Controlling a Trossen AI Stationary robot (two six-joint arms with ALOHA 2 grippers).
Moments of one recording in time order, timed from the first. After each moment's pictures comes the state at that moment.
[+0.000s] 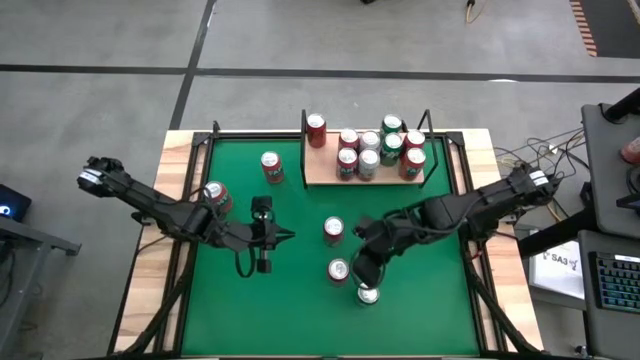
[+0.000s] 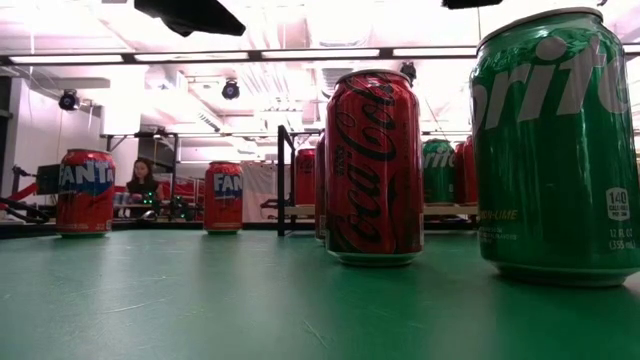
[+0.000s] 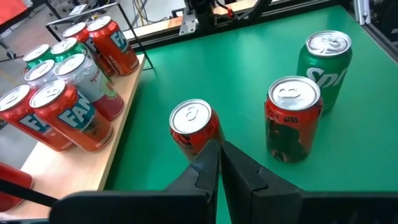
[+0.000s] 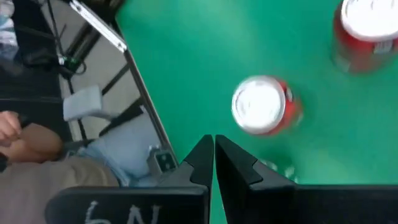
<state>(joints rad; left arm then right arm) -0.40 1.19 0.85 -0.20 -0.50 -0.01 0.33 1.54 1.48 -0.76 -0.06 1.01</state>
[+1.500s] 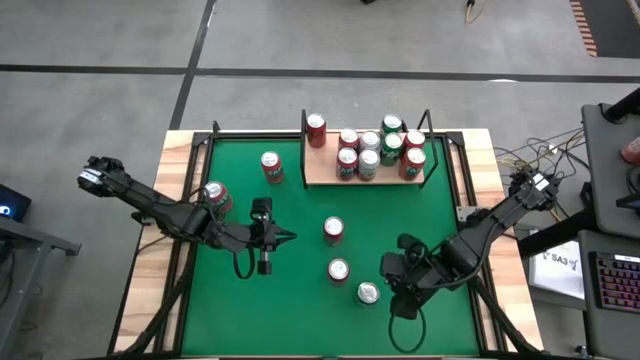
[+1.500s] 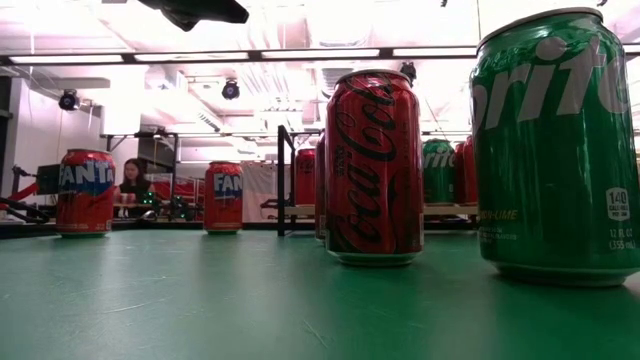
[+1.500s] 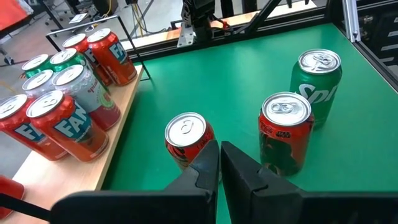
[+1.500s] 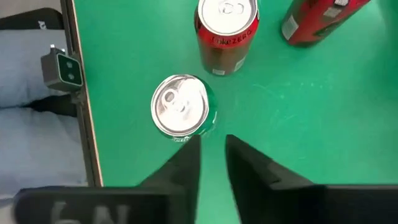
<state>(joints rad) -0.41 1.19 0.85 -0.15 -0.51 -0.02 0.63 1.56 1.48 -1.06 0.24 0.81</state>
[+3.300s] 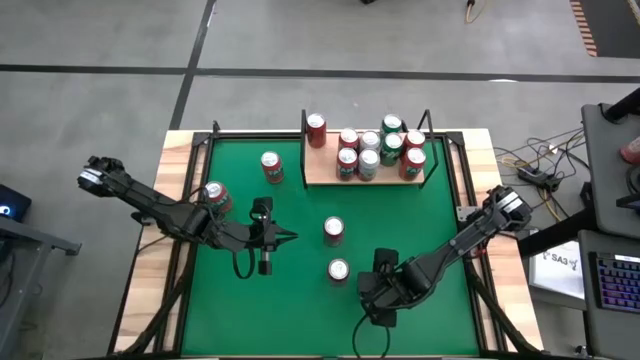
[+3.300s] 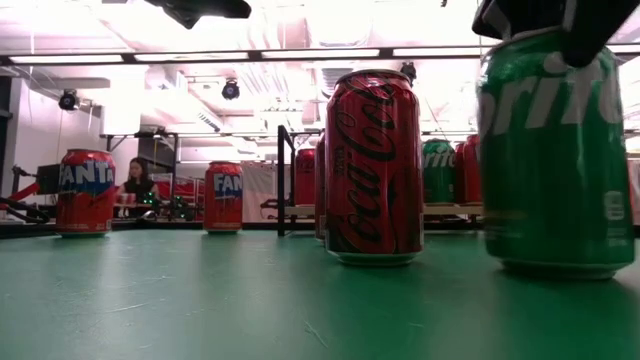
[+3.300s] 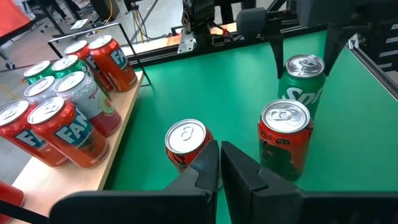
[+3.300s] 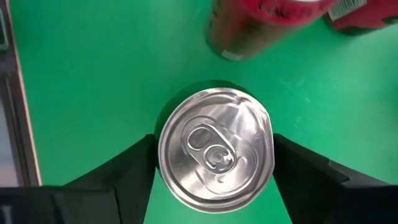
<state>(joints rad) -0.41 1.19 0.85 -0.12 -0.51 -0.01 0.58 1.81 1.50 -1.01 0.18 0.67</state>
